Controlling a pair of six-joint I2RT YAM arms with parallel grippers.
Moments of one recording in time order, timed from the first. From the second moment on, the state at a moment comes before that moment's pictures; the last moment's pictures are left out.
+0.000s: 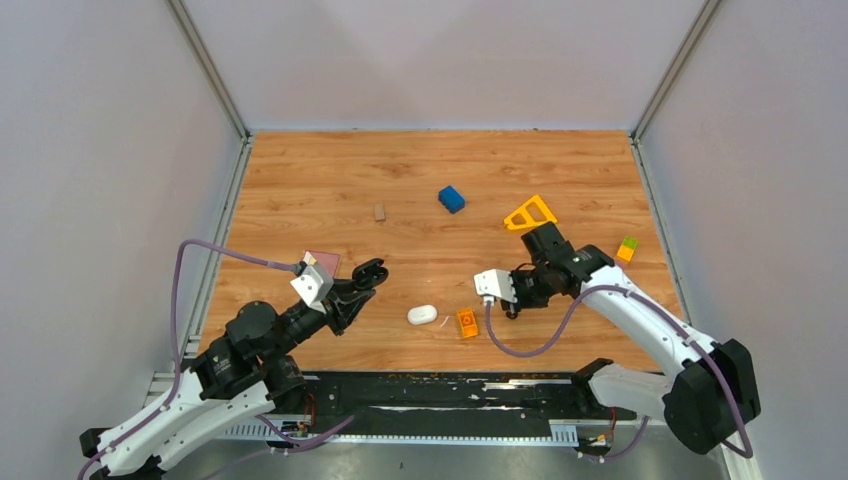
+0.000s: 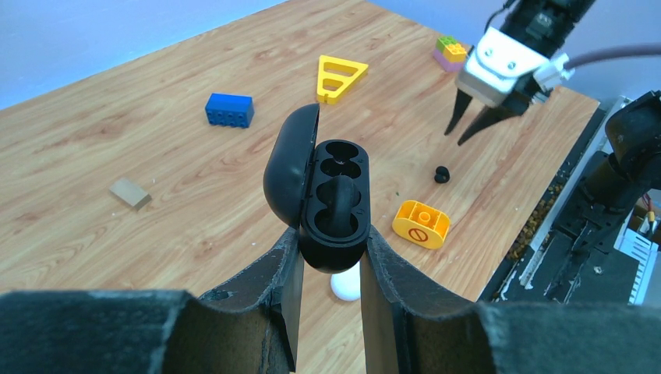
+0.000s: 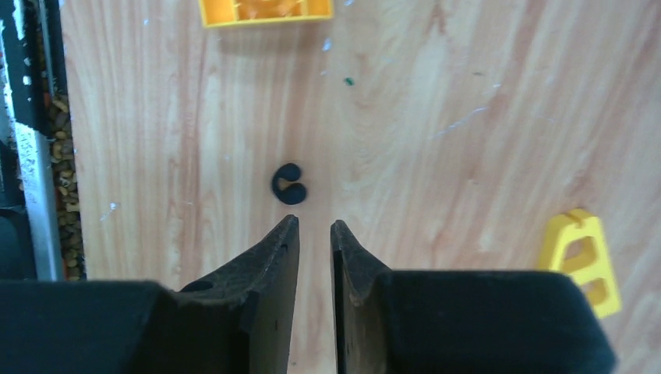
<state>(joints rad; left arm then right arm) -0.97 0.22 0.48 -0.27 -0.12 -0.08 0.51 1.18 0.87 -0.88 -0.40 -1.22</state>
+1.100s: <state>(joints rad) -0.97 0.23 0.48 -0.27 -0.11 -0.08 0.48 1.34 0.77 -0.66 -0.37 -1.26</state>
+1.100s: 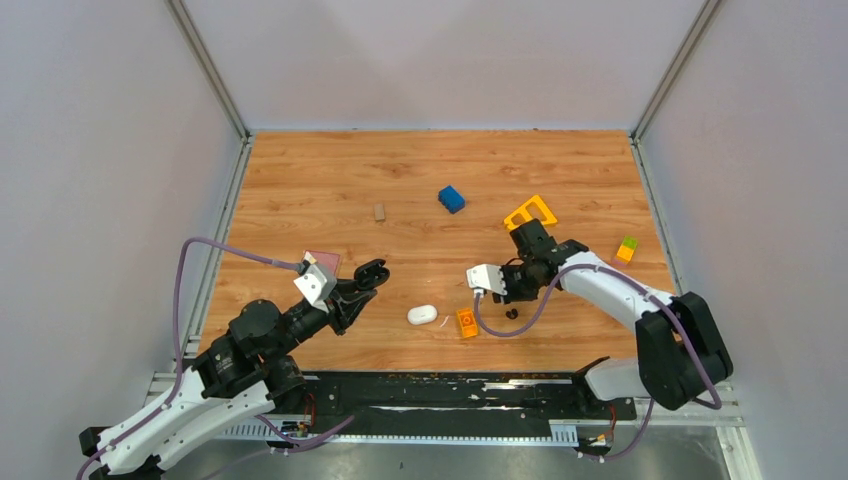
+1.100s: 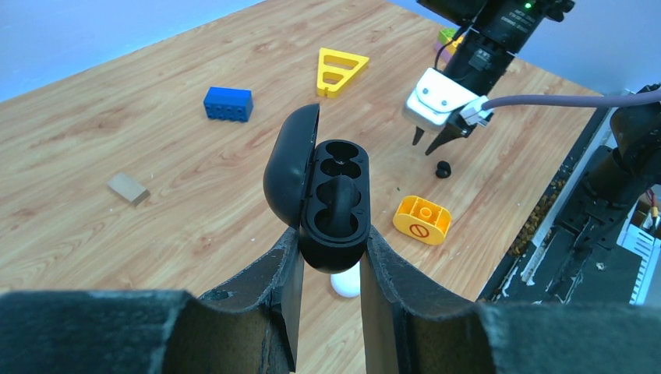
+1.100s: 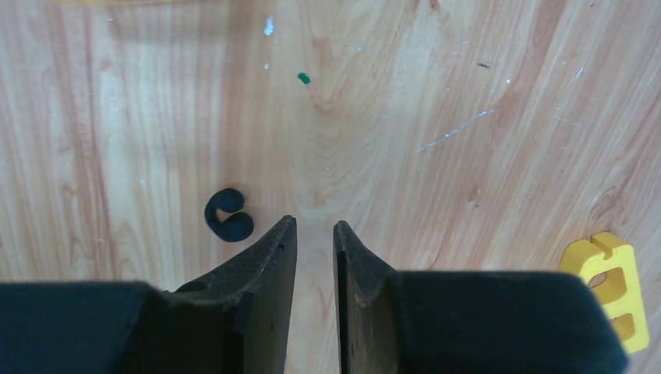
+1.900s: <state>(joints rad) -0.97 0.23 0.48 -0.27 -0.11 -0.09 0.53 1.32 0.66 -0.65 -0.30 -1.27</state>
